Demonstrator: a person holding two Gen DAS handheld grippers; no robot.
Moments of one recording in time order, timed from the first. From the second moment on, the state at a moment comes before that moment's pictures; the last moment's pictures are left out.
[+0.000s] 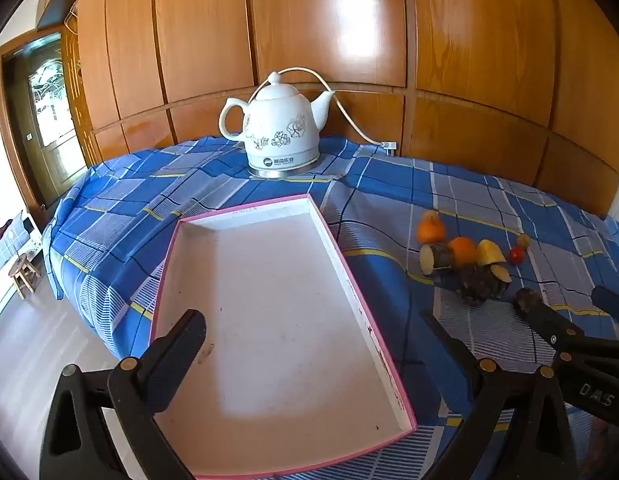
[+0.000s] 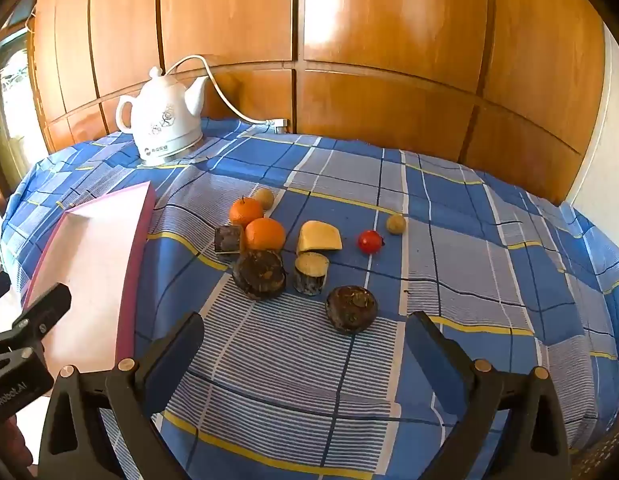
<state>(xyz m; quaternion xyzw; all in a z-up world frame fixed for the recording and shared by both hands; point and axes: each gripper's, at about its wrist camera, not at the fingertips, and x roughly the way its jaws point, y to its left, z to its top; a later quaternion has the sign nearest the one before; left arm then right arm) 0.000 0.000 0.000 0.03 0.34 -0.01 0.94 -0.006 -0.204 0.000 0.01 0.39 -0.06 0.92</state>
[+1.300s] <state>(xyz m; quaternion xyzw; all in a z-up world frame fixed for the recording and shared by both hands) -0.001 0.004 0.005 0.00 0.34 -0.05 0.94 -0.009 -0.194 0.007 -0.01 0.37 -0.05 0.93</state>
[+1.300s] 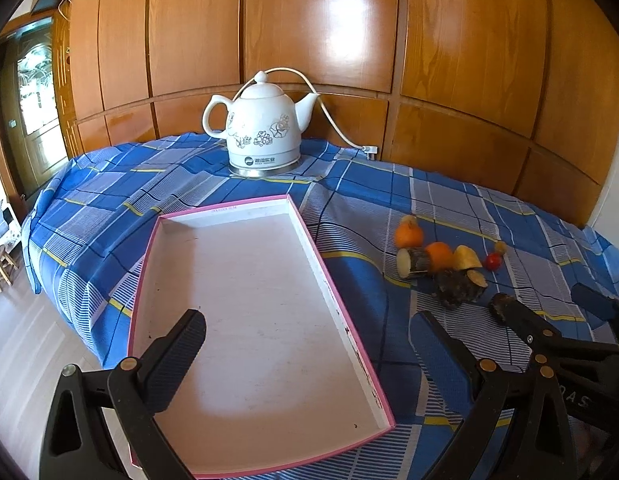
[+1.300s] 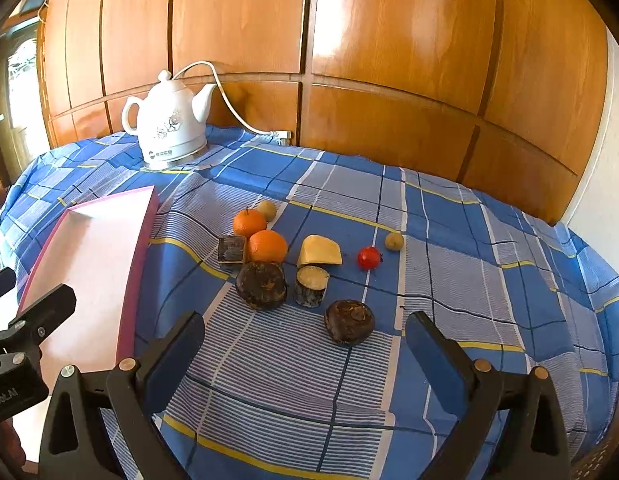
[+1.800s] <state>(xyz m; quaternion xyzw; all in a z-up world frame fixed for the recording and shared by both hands) -0.002 0.005 0.002 0.00 0.35 -0.05 0.94 -0.011 -0.194 0.009 -0.01 0.36 -0.05 0.93</state>
